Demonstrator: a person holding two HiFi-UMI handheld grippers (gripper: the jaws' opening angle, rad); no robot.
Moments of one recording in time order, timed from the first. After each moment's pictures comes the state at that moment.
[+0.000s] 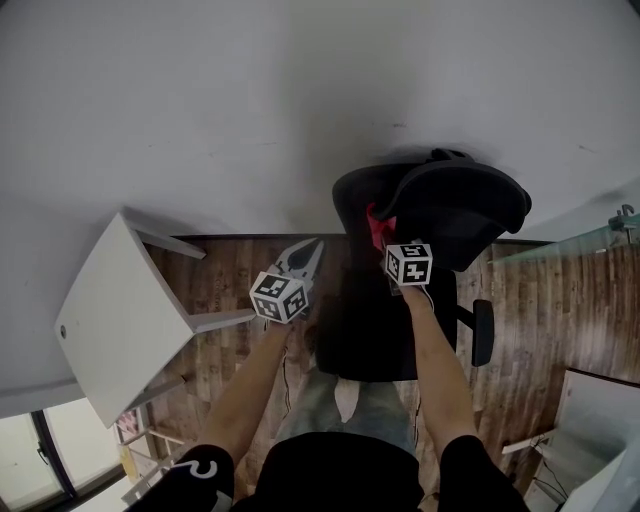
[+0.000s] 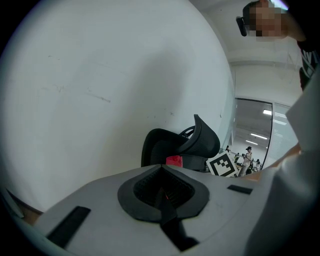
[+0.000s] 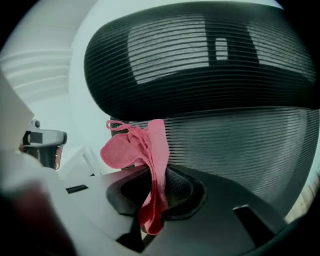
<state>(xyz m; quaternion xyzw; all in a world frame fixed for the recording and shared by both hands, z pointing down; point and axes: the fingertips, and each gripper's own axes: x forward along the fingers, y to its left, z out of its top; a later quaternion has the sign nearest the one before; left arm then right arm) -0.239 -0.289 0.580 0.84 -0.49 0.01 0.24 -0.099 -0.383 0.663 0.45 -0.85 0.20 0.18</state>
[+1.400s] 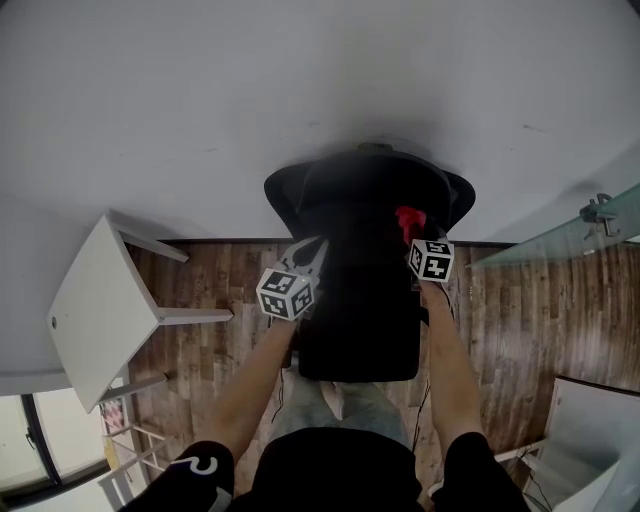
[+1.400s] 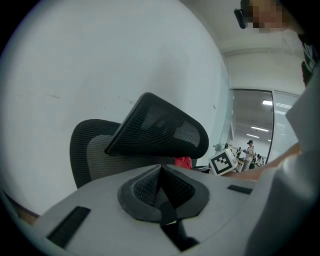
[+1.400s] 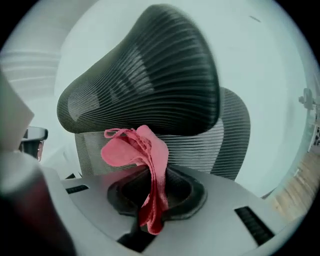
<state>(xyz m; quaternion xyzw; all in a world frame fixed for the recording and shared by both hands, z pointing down) -0.063 -0.298 0.556 0.84 -0.50 0.03 0.21 0.148 -0.415 0.642 0.53 -0.81 0.18 0.18</state>
